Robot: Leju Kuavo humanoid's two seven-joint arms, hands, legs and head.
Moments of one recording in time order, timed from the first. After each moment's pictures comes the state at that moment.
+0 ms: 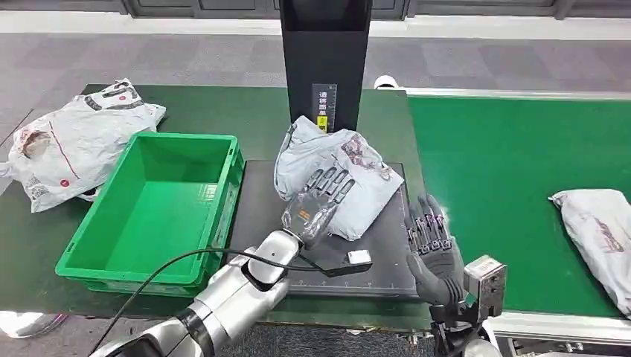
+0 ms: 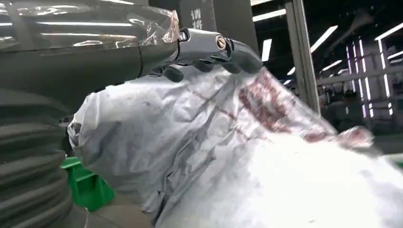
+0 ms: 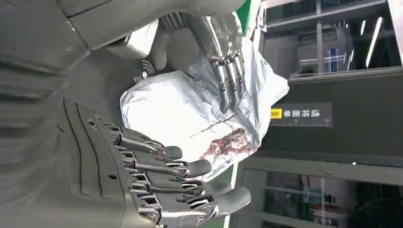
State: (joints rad) left arm -0.58 -0.21 -0.65 -0.73 -1.57 0.39 0.05; right arm 0.10 0.16 0.08 -1.59 0.01 0.24 -0.37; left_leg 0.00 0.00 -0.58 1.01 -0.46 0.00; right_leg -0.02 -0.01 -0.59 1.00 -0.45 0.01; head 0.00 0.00
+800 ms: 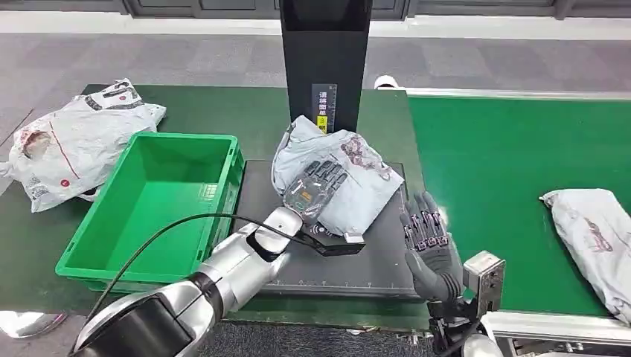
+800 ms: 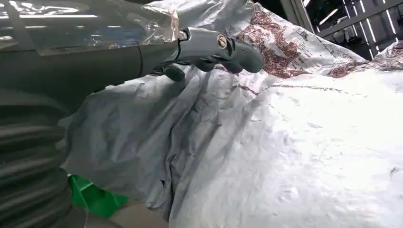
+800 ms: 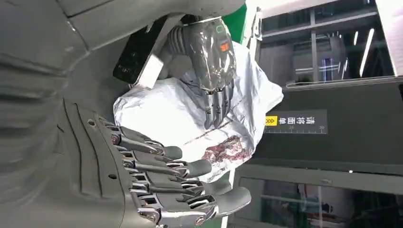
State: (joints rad) left arm -0.79 -0.27 -0.69 -0.42 -1.53 0.29 0.04; right arm 0.08 0.16 0.08 -1.57 -0.01 0.27 -0.37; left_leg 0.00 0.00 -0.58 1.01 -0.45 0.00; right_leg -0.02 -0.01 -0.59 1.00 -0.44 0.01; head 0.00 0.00
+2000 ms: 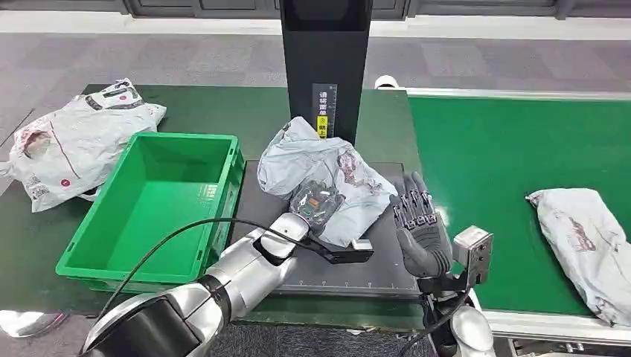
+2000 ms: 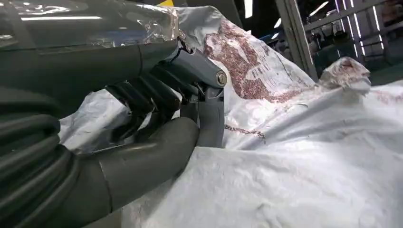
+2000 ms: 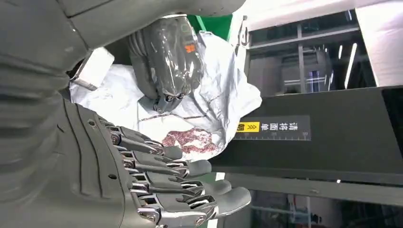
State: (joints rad) left arm -0.79 -0.32 -0.67 -0.34 -1.45 0.34 -0.01; right arm -0.07 0.16 0.11 -1.45 -0.05 0.27 -0.39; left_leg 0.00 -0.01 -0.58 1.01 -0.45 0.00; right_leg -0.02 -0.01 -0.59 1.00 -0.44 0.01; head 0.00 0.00
